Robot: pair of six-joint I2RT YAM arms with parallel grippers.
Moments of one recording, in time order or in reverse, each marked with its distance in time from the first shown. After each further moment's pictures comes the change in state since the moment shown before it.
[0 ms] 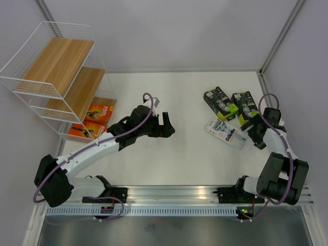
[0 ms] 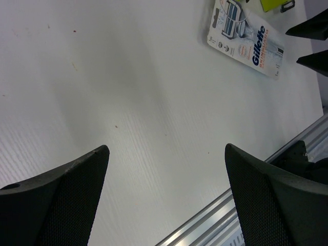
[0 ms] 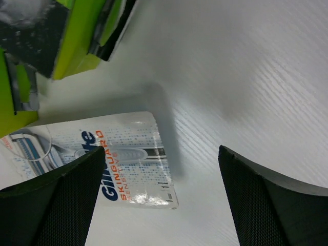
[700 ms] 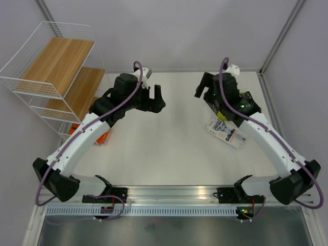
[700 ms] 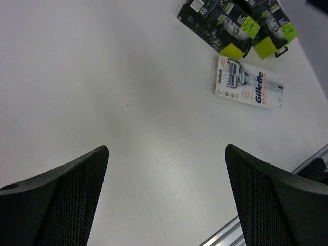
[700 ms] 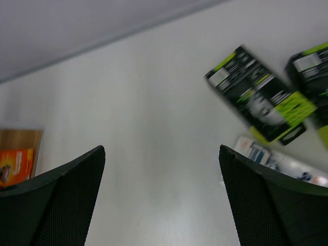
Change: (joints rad) left arm 0.177 0.106 0.519 -0.344 0.055 0.335; right arm 0.875 -0.003 0.575 -0.047 0.310 0.057
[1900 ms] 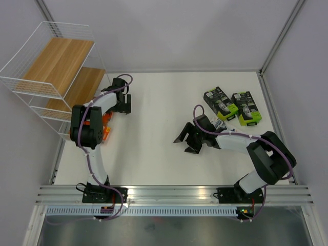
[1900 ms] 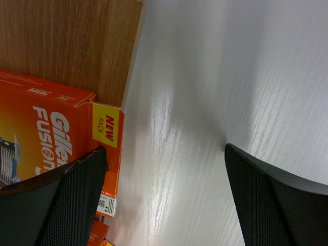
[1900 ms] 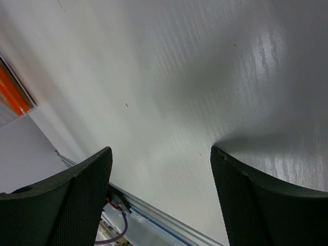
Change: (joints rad) left arm 0.467 0.681 -0.003 0.090 -0.336 0.156; right arm 0.076 0.216 -0.652 0.476 -0.597 0.526
